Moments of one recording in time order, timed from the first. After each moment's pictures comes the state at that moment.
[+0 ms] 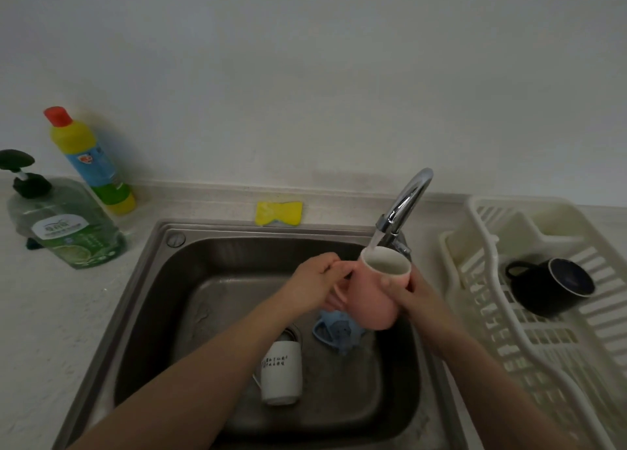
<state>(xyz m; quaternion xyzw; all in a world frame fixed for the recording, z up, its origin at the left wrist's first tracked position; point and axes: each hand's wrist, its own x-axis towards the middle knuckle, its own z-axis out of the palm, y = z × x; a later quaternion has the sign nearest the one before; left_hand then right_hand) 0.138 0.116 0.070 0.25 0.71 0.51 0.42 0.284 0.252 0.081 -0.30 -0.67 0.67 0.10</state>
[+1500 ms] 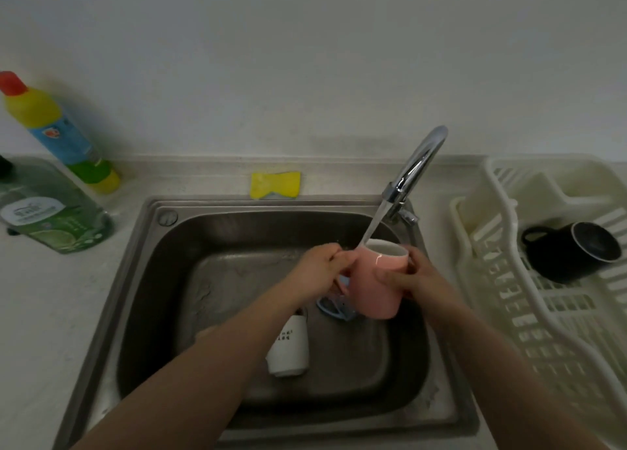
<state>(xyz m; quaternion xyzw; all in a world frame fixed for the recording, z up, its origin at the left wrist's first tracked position) 0.136 0.122 0.035 0.25 0.76 0.43 0.41 0.278 0.264 0.034 -0.38 -0.63 0.68 0.04</state>
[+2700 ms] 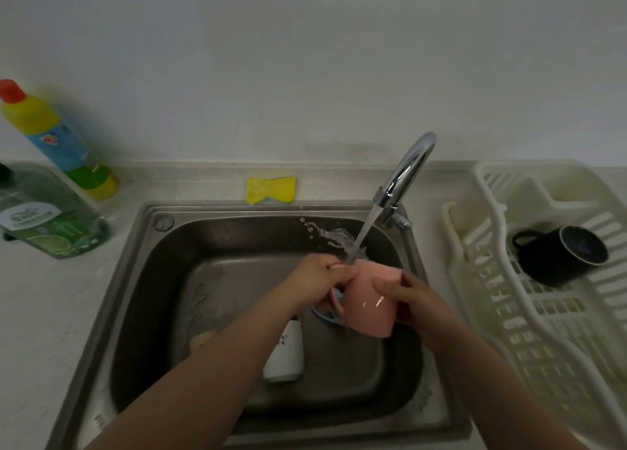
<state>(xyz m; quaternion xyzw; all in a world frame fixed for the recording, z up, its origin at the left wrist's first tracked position) 0.144 0.125 0.029 0.21 0.73 0.45 0.47 0.295 0.254 0.034 -0.40 -0.59 0.71 0.00</state>
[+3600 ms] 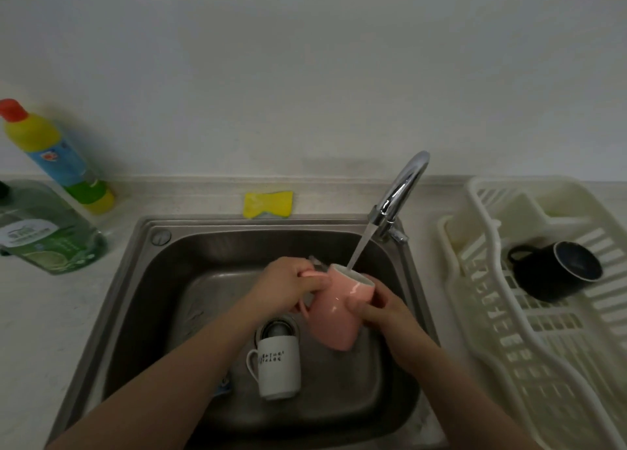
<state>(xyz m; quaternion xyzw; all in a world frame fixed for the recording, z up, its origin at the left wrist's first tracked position) 0.112 0.100 0.043 0.29 0.80 0.40 0.35 0.281 0.231 0.032 -0.29 -0.62 0.73 0.03</state>
